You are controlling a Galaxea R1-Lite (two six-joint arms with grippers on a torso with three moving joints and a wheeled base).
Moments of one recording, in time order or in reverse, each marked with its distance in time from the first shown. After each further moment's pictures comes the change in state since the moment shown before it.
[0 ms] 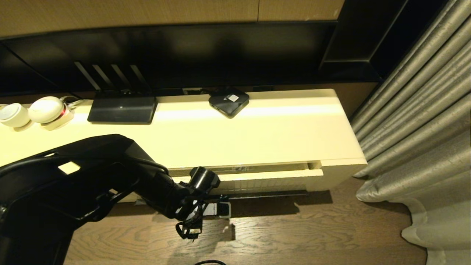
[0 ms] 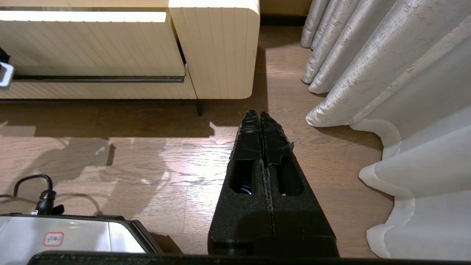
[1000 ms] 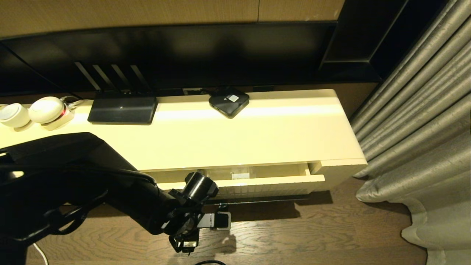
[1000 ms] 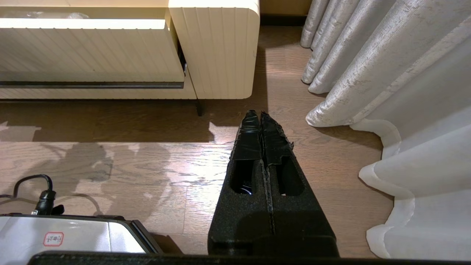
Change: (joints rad) left arm -0.064 -0.157 0.171 -0.019 -0.018 -0.026; right arm 0.000 0.000 0.000 0.000 0.000 0.000
